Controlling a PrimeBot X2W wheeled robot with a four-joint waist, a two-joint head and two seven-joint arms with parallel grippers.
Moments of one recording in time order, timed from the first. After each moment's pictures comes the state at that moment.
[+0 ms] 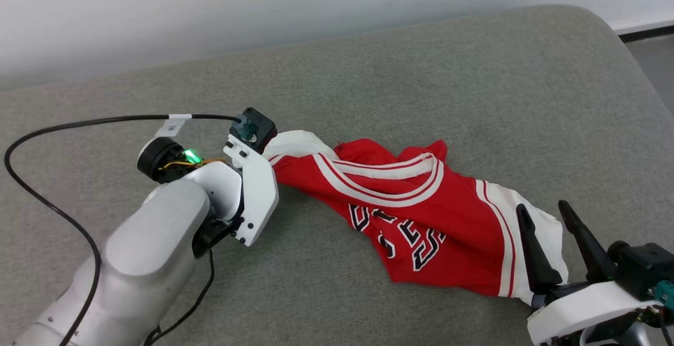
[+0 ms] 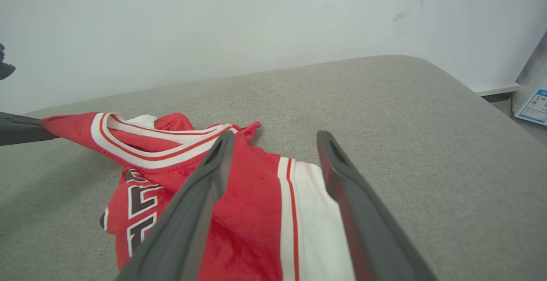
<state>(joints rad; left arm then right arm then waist) -0.78 0.44 -0.83 0.50 -0.58 -0.12 0.51 0.06 -0.05 0.01 -0.15 0.20 0.13 0.04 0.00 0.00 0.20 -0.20</state>
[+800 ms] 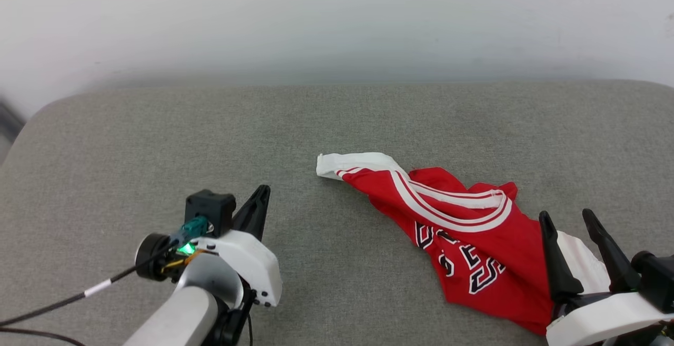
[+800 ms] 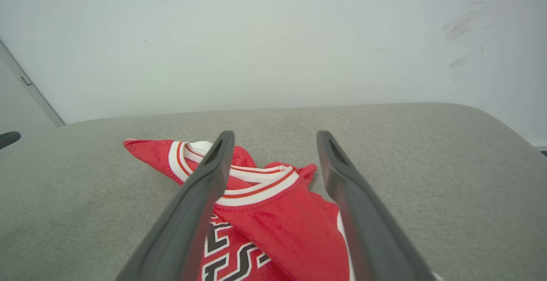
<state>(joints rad) -0.35 0.42 -0.64 0.11 -0.62 0.26 0.04 0.11 -0.05 -0.04 -0.22 0.19 0.13 0.07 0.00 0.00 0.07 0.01</state>
